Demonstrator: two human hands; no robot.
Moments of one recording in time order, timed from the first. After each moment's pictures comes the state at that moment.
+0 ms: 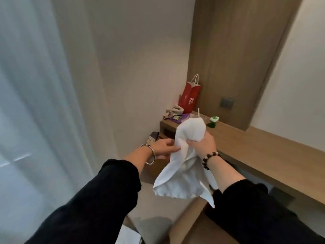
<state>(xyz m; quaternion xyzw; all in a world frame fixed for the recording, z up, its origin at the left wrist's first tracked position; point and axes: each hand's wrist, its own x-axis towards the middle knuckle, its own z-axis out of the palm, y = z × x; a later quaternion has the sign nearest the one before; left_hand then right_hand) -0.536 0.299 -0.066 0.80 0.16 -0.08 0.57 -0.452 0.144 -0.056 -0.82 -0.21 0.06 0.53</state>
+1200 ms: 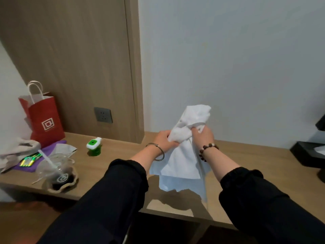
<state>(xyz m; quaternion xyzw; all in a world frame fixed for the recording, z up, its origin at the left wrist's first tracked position) -0.001 -0.031 -0.102 0.89 -0.09 -0.03 0.45 0.004 -0.189 -0.093 -0.85 0.11 -0.12 0.50</state>
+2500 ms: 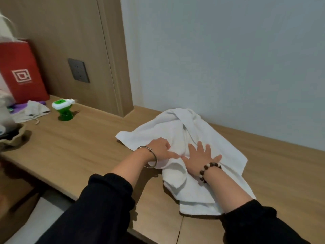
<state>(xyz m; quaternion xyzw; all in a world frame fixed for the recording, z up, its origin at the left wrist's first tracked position) 0.081 -0.136 -0.325 0.95 0.04 -0.13 0.27 0.100 -0.303 -0.357 -0.98 -0.10 0.14 0.07</state>
